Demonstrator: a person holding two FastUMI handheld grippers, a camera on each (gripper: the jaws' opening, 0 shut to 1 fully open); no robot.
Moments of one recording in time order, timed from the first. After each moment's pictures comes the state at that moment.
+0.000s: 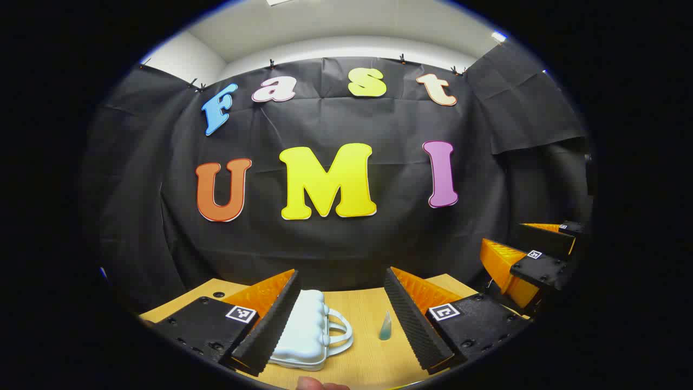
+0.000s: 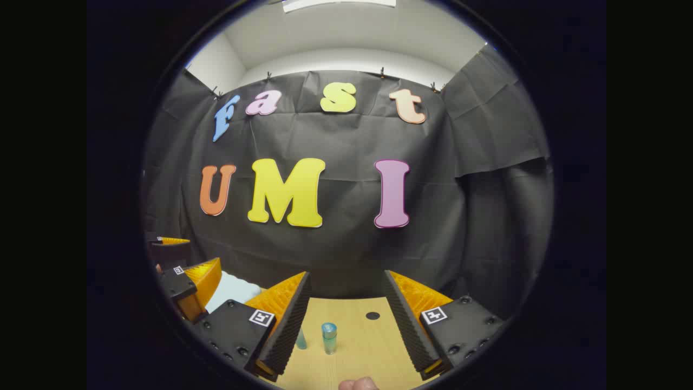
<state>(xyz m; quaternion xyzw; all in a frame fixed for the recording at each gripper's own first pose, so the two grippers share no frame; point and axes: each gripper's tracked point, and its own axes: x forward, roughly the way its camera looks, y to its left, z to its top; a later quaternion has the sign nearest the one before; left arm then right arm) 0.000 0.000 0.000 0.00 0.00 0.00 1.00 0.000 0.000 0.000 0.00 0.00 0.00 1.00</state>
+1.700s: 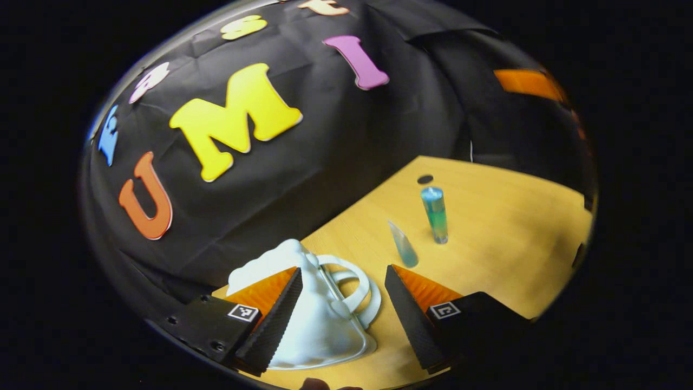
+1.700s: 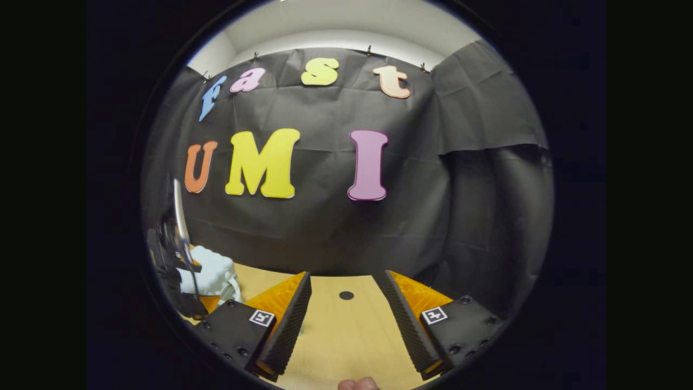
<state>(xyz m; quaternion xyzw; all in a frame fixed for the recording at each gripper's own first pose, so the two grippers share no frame) 0.066 -0.010 -0.196 0.31 0.24 -0.15 0.91 0.014 -0.084 -0.054 -0.02 0.07 -0.05 1.00</state>
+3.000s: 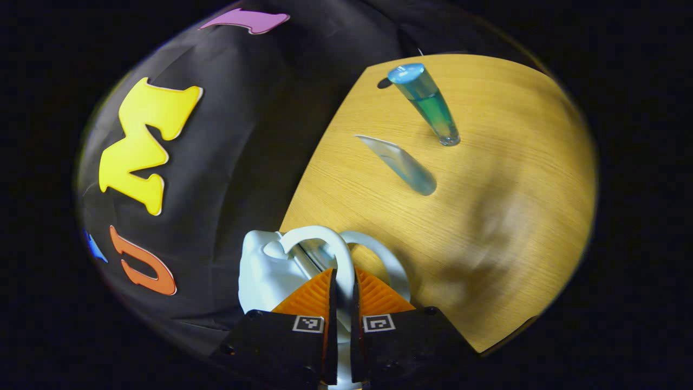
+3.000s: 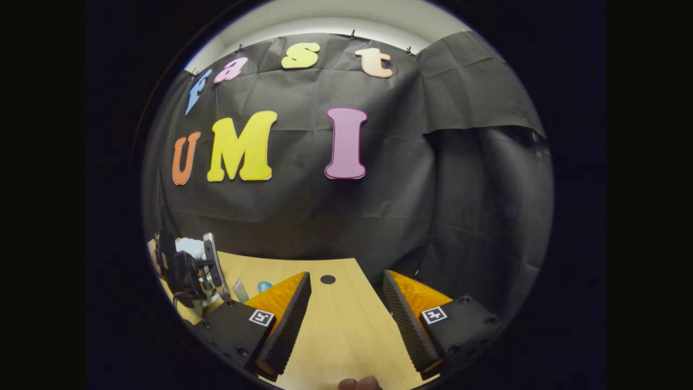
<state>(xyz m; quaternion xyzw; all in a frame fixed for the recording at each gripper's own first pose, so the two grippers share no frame) 0.111 0.023 -0.228 0.46 0.31 -0.15 0.82 0.015 -0.118 -0.083 0.00 0.11 -0.09 0.99</state>
